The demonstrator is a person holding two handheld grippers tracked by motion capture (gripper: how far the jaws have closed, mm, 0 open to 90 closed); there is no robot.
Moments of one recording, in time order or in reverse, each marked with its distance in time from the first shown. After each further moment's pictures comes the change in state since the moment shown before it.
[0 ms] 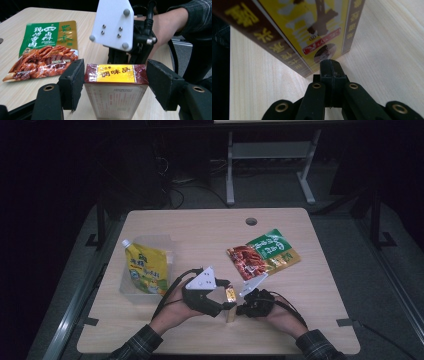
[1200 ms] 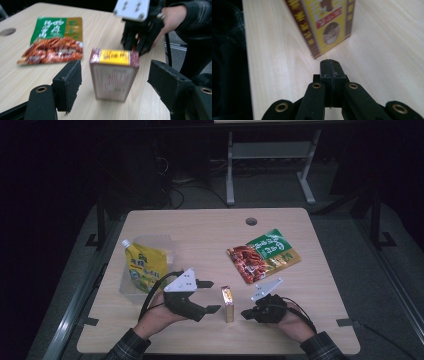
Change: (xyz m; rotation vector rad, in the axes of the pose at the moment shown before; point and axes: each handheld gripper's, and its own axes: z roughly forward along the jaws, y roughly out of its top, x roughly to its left) left arm -0.003 -0.023 -0.047 0.006 0.040 -0.076; right arm 0.018 -0.020 -0.029 -0.044 -0.010 0.073
